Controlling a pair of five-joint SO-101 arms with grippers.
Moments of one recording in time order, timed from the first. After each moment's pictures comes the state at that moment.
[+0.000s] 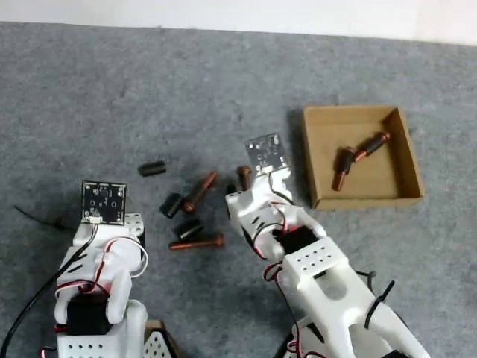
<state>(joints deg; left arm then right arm) -7.8 -103.7 81.9 61.4 -2.1 -33.2 -37.2 65.0 17.5 -5.1</state>
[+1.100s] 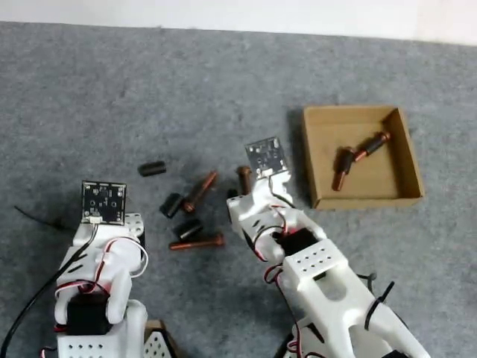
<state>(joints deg) -7.8 -103.7 81.9 61.4 -2.1 -33.2 -37.2 66.6 17.5 -5.1</state>
